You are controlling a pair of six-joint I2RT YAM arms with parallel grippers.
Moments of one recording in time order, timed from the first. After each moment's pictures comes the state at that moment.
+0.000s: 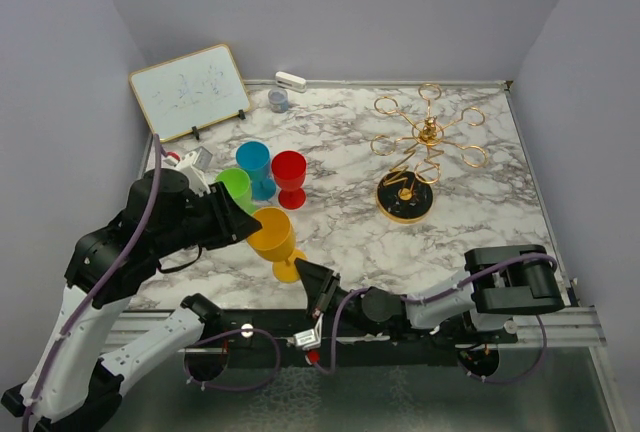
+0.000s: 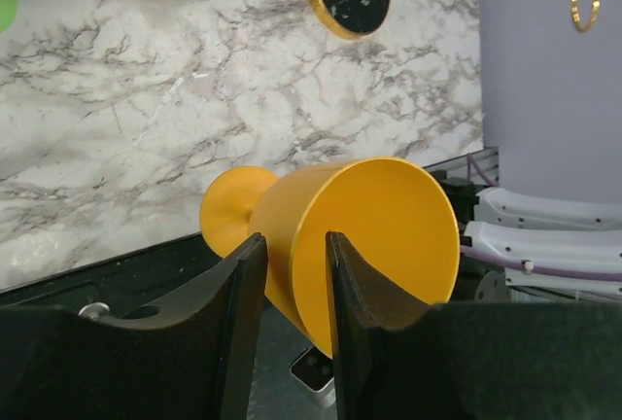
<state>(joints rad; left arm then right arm) -0.59 0.74 1.35 -1.19 0.14 -0.80 1.61 1.61 0.44 1.23 0.45 -1.61</state>
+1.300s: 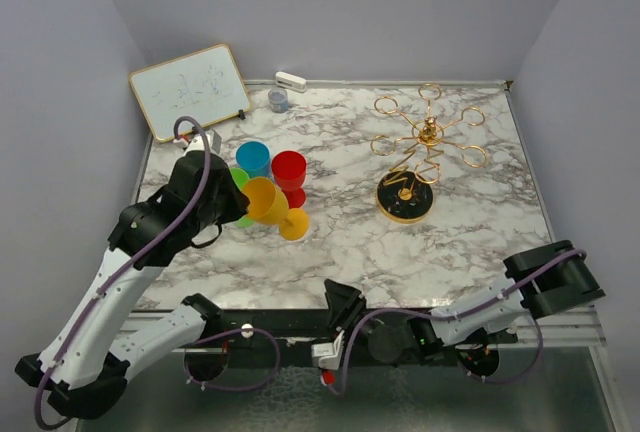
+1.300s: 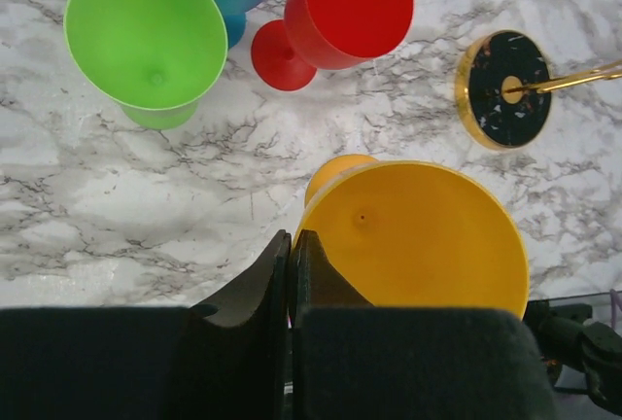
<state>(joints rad) -0.59 0.86 1.27 -1.10 -0.21 -0.71 1.83 1.41 0.38 0.77 0.82 -1.14</state>
